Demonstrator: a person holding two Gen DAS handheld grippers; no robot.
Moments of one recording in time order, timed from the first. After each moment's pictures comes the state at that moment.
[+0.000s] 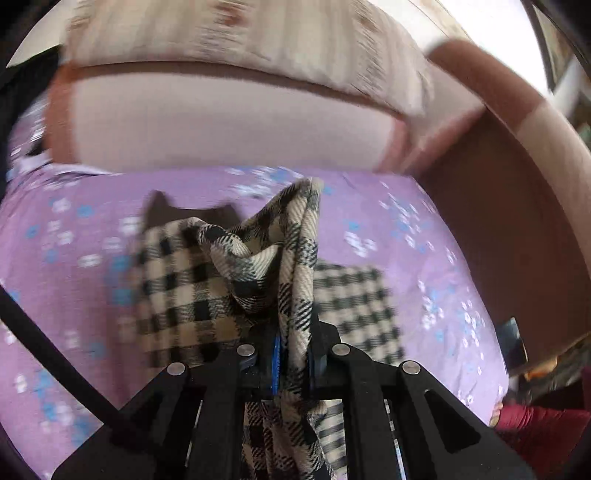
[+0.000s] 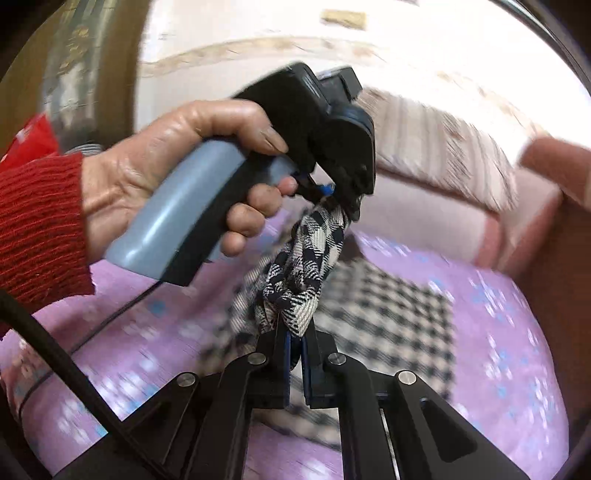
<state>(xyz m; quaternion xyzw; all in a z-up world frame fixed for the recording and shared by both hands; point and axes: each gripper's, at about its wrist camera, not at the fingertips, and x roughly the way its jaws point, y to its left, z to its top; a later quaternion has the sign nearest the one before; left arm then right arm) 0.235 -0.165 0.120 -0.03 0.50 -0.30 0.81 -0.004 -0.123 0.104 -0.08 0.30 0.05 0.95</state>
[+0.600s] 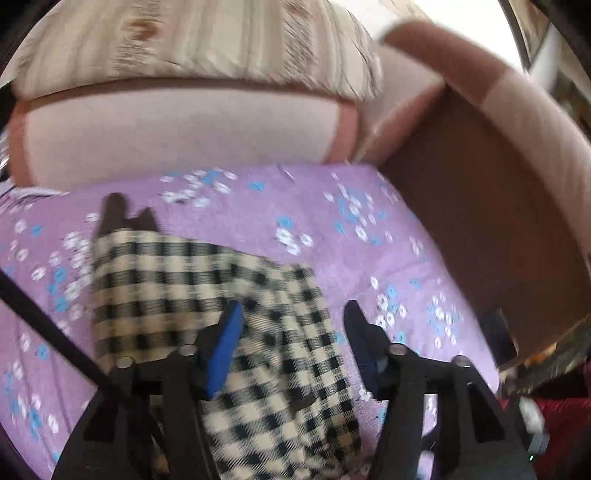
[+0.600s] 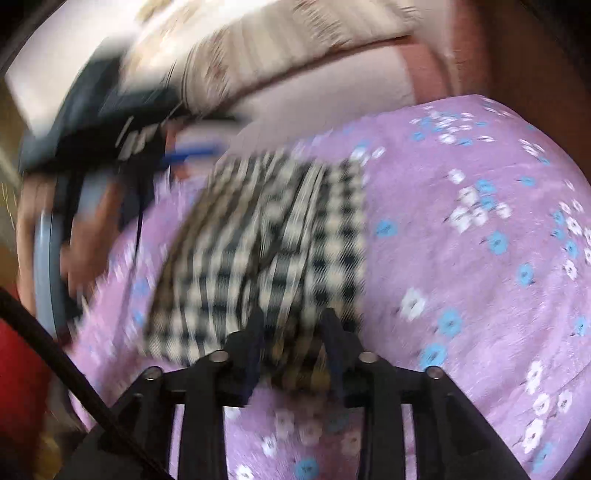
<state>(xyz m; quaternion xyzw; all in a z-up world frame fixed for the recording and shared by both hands) 0.199 -0.204 0.143 -0.03 0.47 -0.32 0.82 -0.021 -0.328 0.080 0.25 0.39 0.06 0.89</state>
